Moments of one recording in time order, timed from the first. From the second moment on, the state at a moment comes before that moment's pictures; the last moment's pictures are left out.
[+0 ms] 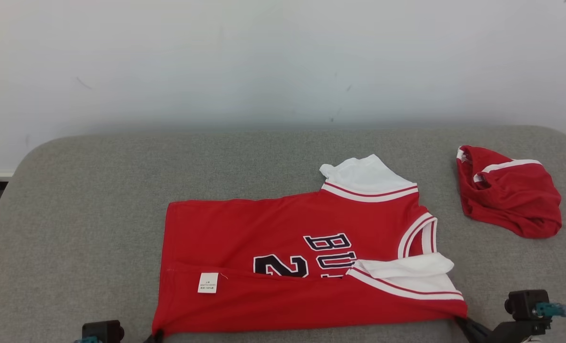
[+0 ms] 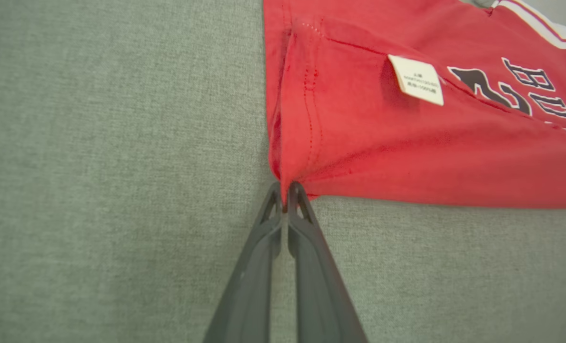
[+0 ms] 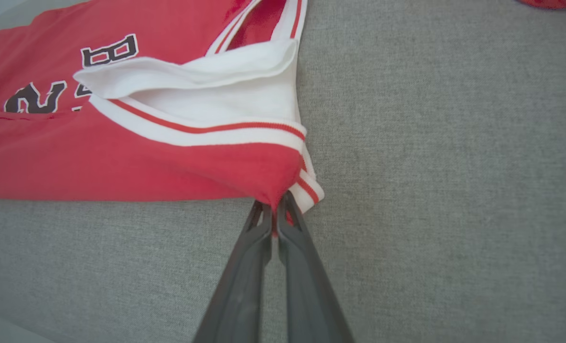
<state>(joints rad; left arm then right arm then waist) -0.16 0.18 -0.34 0.68 -0.46 -0.11 0.02 -0.04 -0.38 0.29 0.42 0.72 0.08 0.16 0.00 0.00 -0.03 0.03</state>
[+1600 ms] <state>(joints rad) -0.08 0.19 -0.24 0.24 -0.33 0.10 -0.19 -0.05 -0.29 0.24 0.11 0.62 -0.04 -0.08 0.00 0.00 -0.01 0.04</state>
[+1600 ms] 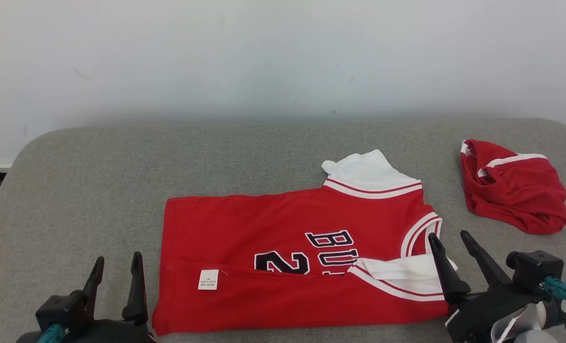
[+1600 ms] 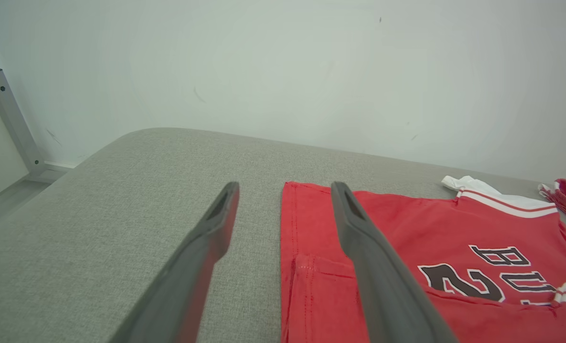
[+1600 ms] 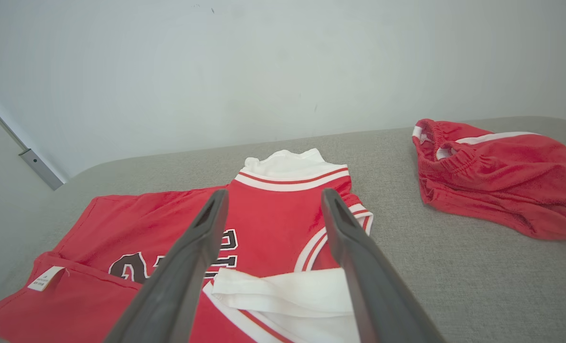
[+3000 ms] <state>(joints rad) -0.34 0.18 -0.25 0.36 -0.36 -0.01 -0.06 -0.37 -0.33 0.26 0.29 0.56 -0.03 -0.02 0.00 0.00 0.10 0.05</state>
